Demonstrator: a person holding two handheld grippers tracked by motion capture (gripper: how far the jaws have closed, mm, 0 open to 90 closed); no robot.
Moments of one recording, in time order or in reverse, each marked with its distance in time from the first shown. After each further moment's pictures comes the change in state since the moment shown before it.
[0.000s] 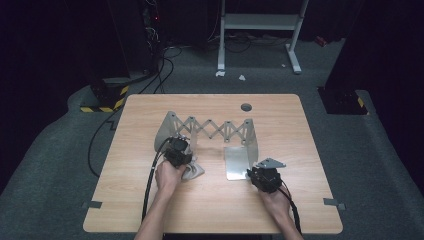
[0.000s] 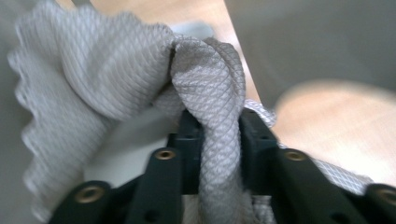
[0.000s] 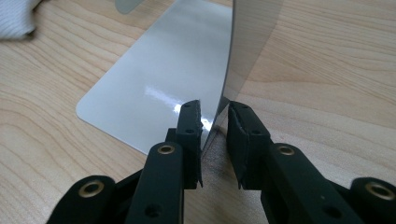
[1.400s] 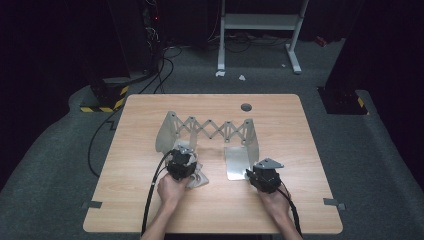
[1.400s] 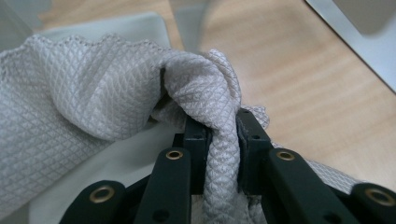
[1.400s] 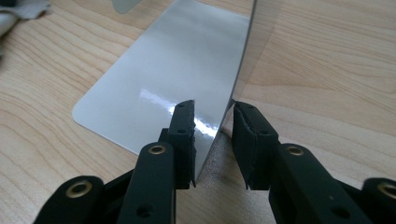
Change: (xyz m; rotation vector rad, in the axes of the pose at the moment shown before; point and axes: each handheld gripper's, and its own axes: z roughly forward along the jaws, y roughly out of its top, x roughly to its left) left arm -0.021 -0.025 0.001 -0.183 -0.034 -0.013; right arm 0.003 0.001 0.001 0.000 -0.027 -0.018
